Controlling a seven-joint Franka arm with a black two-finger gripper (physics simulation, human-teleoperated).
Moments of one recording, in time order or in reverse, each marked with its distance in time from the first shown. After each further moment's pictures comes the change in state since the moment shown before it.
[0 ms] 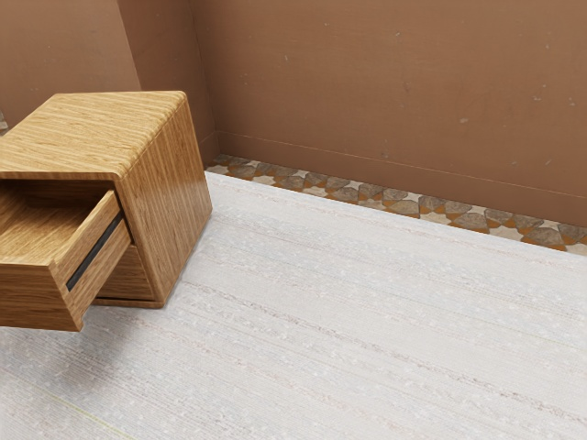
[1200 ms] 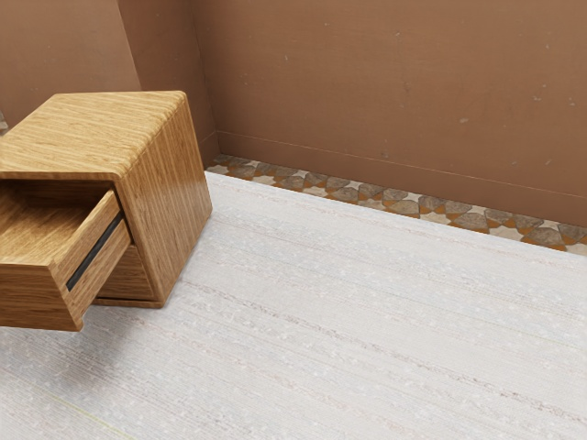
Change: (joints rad) arm 0.049 -0.251 -0.208 0.103 -0.050 -0.353 -0.032
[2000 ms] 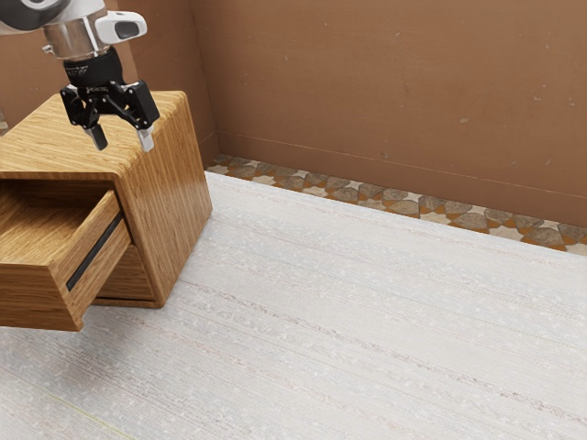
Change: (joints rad) arm -0.028 1.187 -0.105 0.829 -0.427 0.289 0.082
